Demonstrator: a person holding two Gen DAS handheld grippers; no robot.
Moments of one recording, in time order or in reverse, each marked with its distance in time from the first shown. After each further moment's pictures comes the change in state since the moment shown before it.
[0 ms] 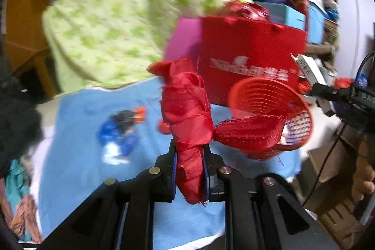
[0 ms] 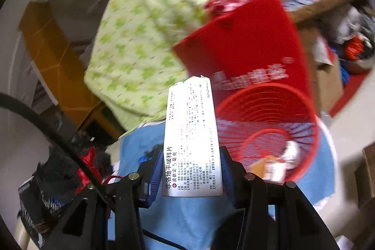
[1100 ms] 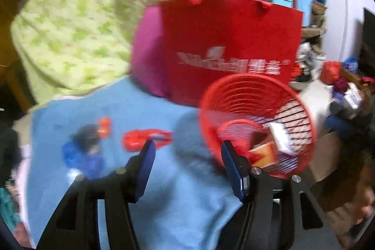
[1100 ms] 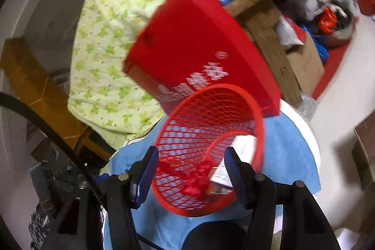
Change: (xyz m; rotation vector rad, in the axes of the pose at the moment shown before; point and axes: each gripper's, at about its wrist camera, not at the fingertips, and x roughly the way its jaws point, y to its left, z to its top) left arm 0.078 -0.036 0.043 0.089 0.055 -0.012; right arm 0.000 -0.062 0.011 0.105 -0.032 0.002
